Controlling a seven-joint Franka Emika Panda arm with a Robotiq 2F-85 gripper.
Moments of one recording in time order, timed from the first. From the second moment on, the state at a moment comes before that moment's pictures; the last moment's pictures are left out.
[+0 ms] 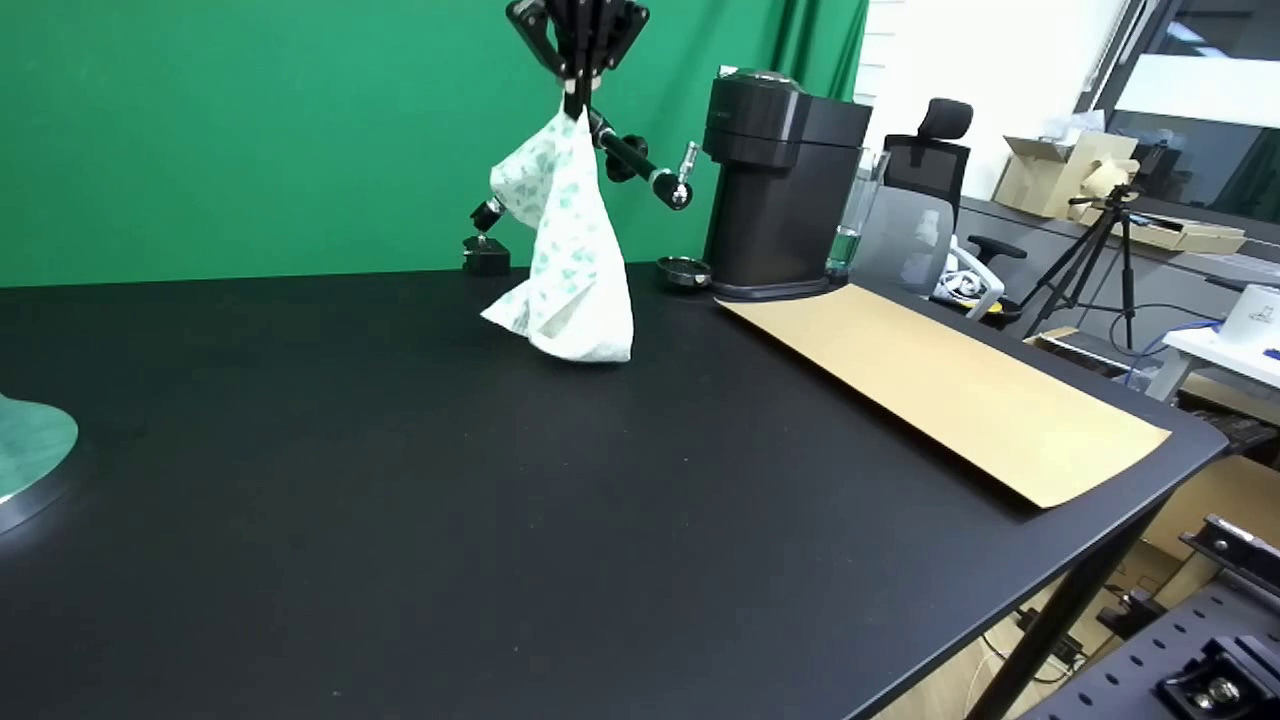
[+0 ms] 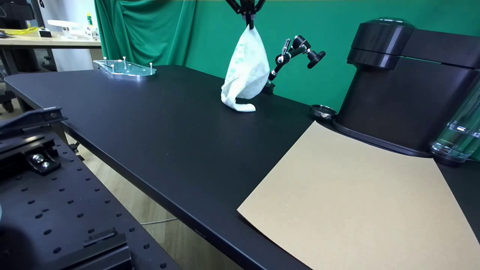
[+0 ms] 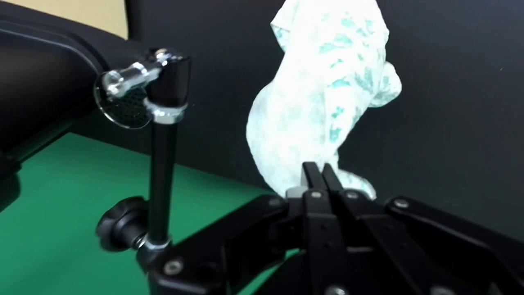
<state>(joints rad) 0.23 0.19 -0.01 -2.07 -0.34 2.54 0.18</state>
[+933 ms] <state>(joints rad) 0.03 0.09 -0.08 -1.94 -0.37 2.44 0.33</state>
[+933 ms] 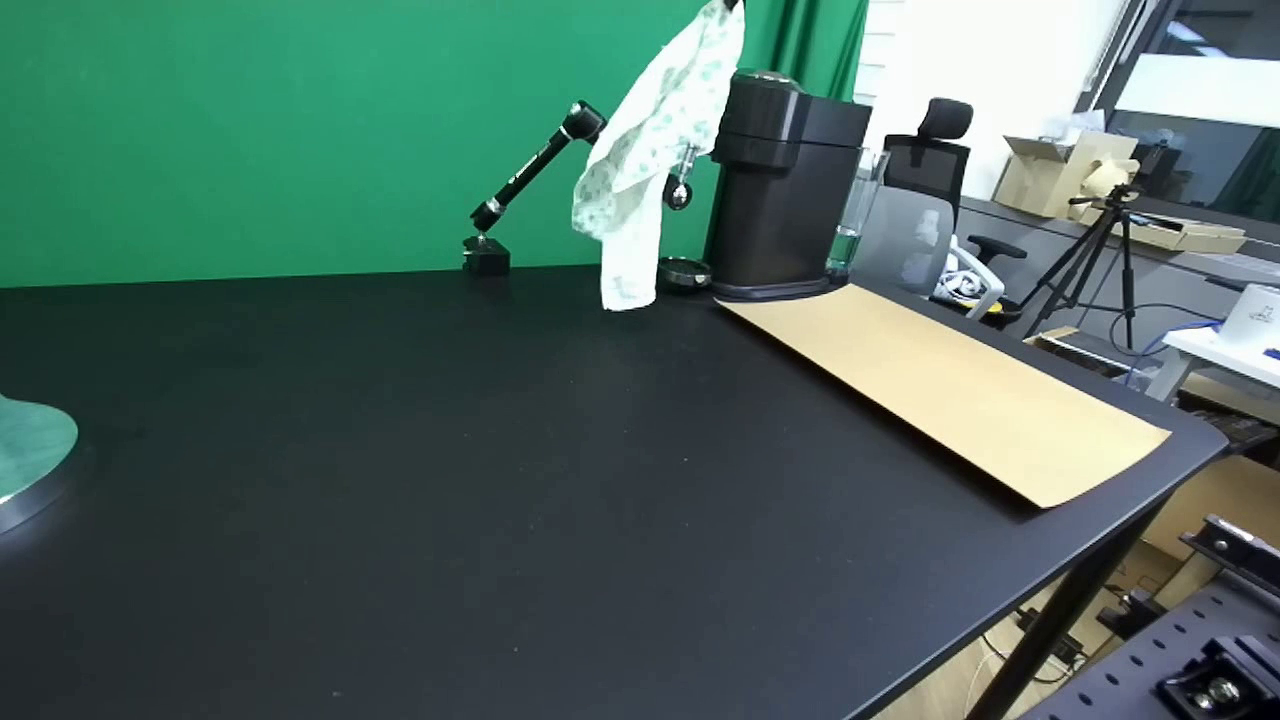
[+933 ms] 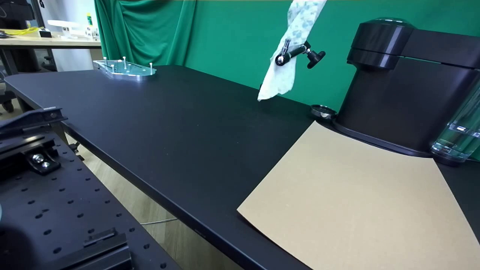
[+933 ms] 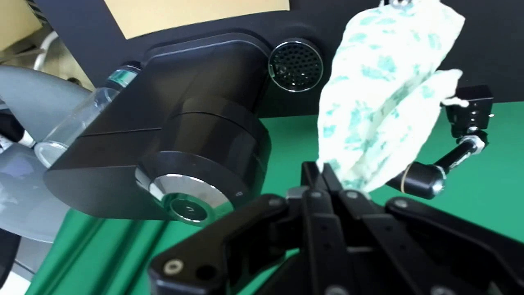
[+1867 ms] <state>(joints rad) -0.04 0.09 -0.11 -2.06 -0.36 2.42 0.41</state>
